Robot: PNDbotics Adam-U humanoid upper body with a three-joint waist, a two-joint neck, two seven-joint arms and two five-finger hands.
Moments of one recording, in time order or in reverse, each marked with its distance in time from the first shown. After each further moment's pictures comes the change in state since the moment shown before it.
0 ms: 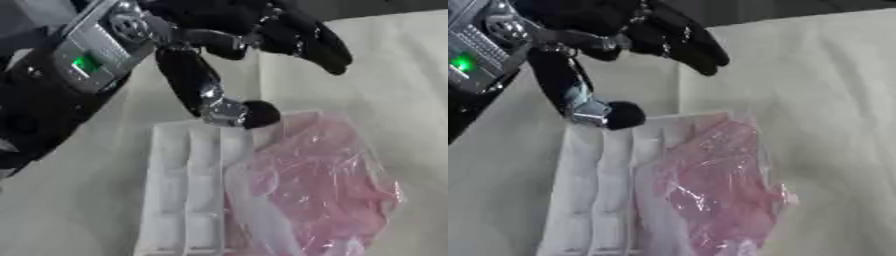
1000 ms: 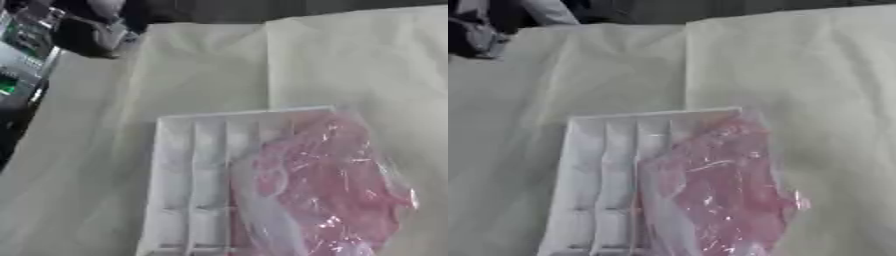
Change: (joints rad) left arm 0.386 0.003 0.416 0.024 -0.079 -0.233 0.852; right arm 0.009 -0.001 -0.012 -0.036 0.008 -0.018 -0.020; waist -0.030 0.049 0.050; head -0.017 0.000
